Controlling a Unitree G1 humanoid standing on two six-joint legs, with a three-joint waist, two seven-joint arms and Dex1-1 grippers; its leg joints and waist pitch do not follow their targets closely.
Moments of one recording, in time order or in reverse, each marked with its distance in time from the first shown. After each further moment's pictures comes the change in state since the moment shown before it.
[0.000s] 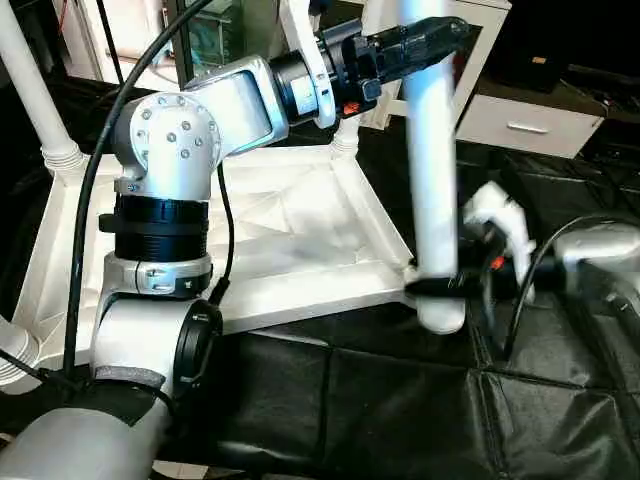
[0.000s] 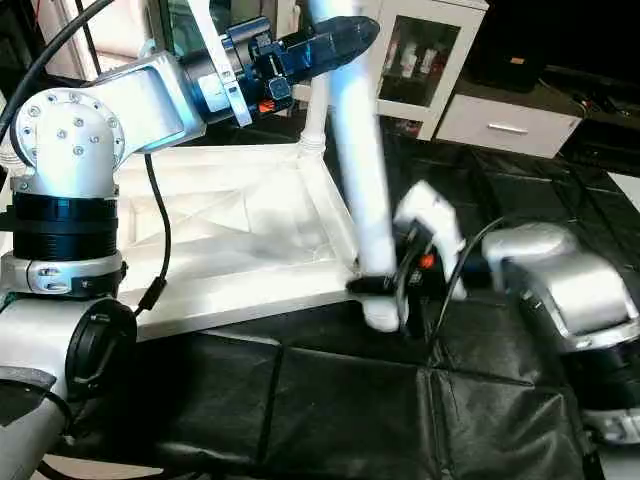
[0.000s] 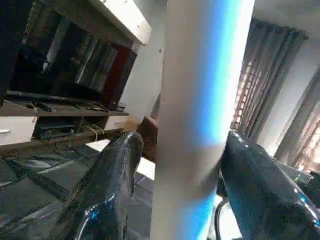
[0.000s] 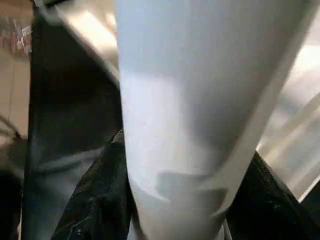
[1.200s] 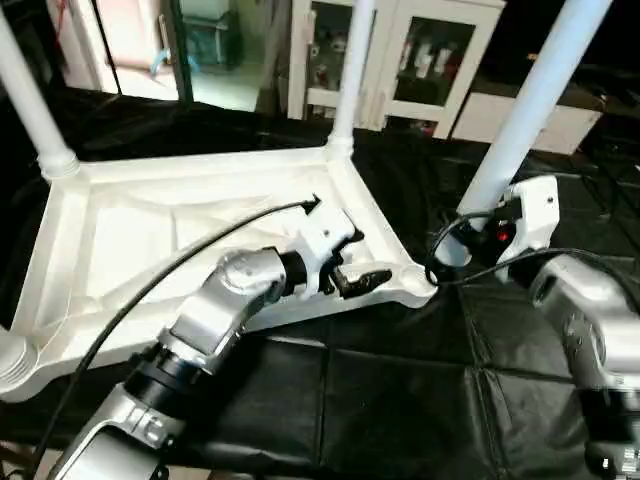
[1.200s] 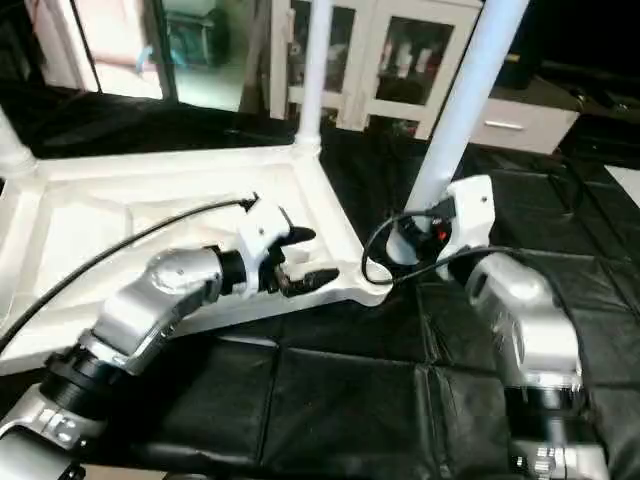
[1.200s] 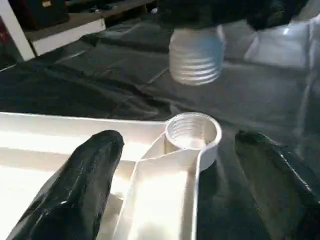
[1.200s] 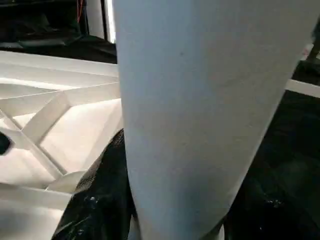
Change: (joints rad) left arm 0.584 0.124 -0.587 -0.020 0.609 -0.664 -0.066; right arm 0.193 0.371 -0.234 0.090 -0.162 -0.316 -0.674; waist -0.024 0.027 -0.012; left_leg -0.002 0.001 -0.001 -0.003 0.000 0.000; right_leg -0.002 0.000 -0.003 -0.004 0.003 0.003
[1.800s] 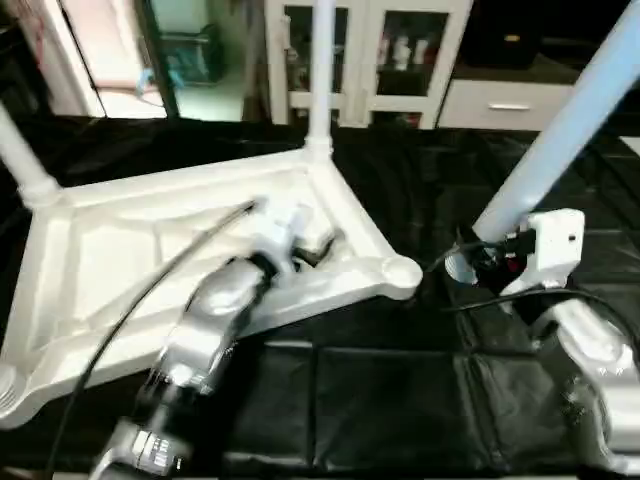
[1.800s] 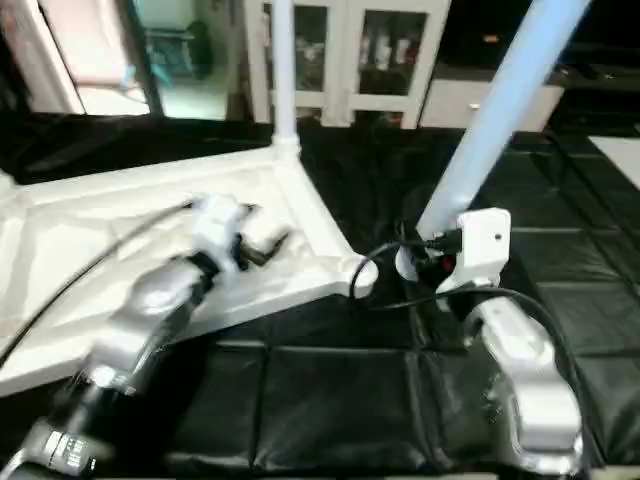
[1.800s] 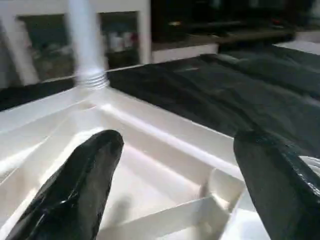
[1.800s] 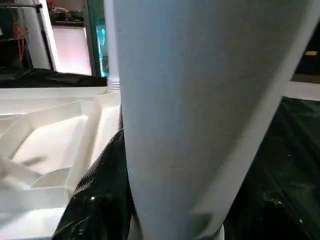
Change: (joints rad) left arm 0.172 -0.125 0.278 -0.017 0.033 -0.110 0.384; right arm 0.260 0.147 0.012 -0.389 -0.061 0.006 -0.255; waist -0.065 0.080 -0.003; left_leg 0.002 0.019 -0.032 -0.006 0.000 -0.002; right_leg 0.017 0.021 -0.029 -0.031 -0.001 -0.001
